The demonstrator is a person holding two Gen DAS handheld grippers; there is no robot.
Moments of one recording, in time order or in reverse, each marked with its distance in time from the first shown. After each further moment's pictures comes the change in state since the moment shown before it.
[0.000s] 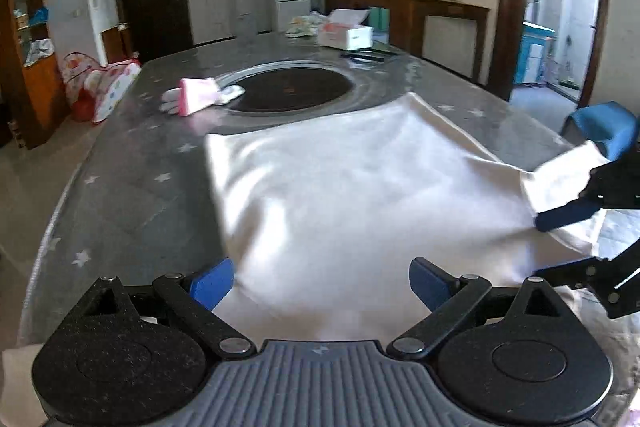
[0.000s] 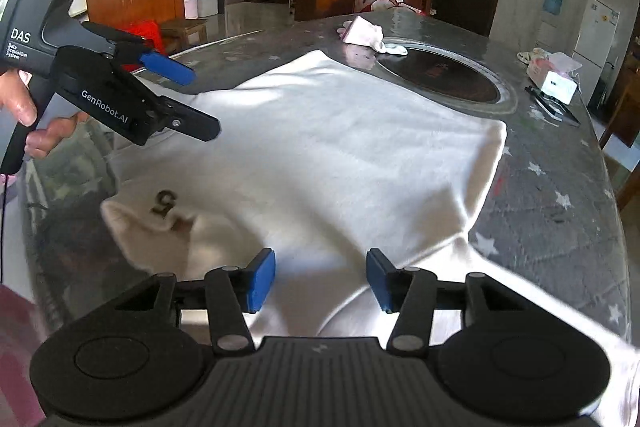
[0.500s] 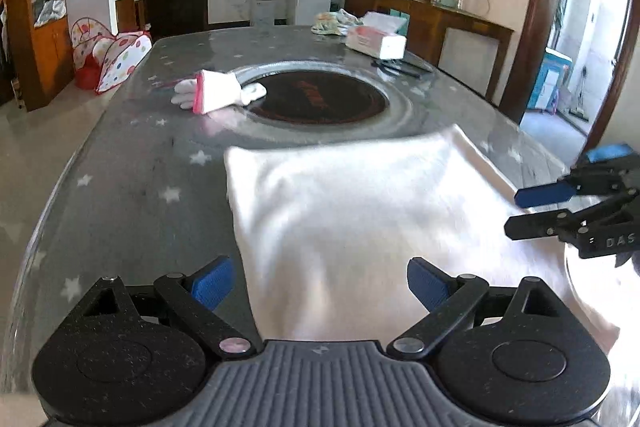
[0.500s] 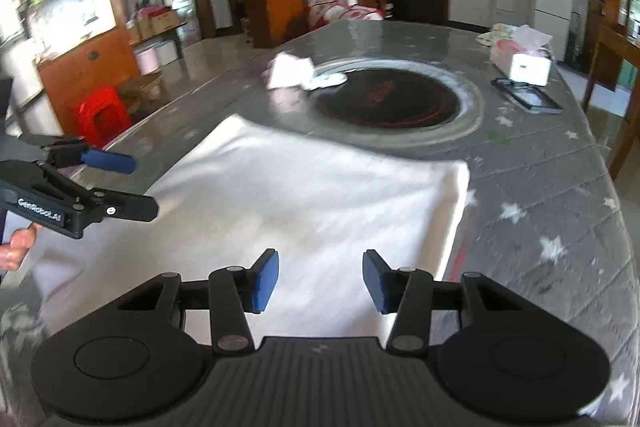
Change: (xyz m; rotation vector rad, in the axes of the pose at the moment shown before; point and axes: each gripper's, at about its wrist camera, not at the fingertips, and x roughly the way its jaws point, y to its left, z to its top) left arm 0.035 0.043 0.033 -0.116 0.027 -0.005; right arm 0.052 -0.071 0.066 0.184 -0.028 0.017
